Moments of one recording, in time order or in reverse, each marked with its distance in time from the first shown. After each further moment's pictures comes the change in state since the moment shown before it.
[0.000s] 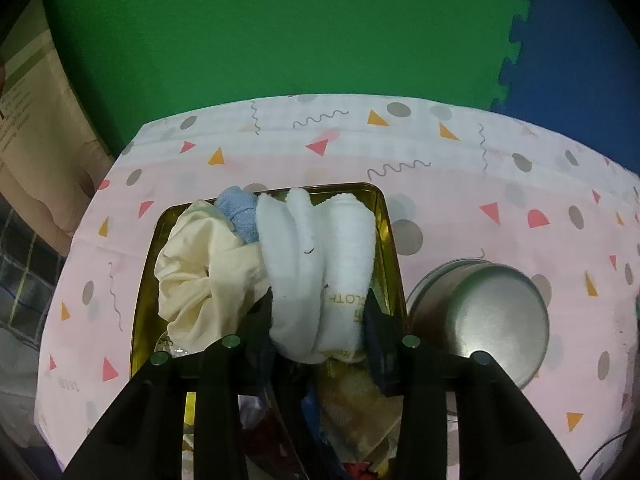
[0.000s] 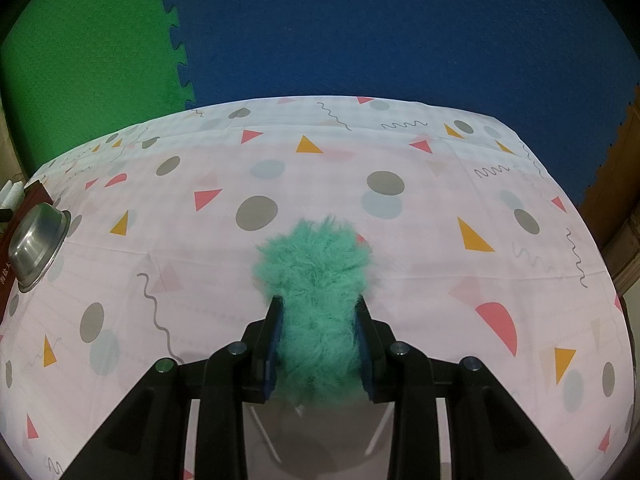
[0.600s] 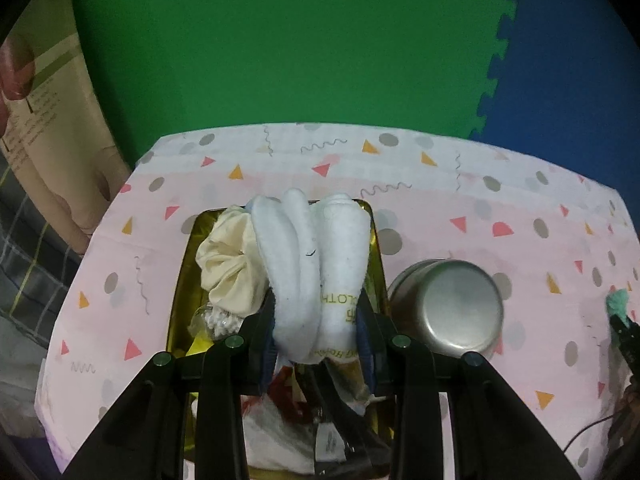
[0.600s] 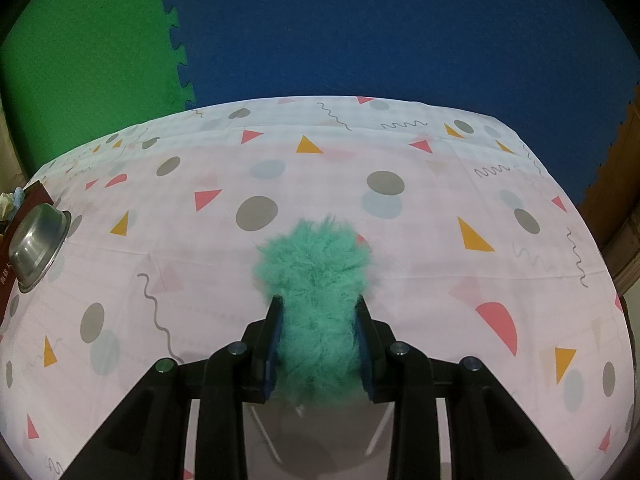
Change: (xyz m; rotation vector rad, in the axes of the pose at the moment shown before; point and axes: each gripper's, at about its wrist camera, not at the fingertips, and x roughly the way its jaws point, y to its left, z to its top) left arm -0.056 0.012 -0.013 -0.035 -0.068 -0.034; right arm 0.000 0.000 0.000 0.001 0.000 0.001
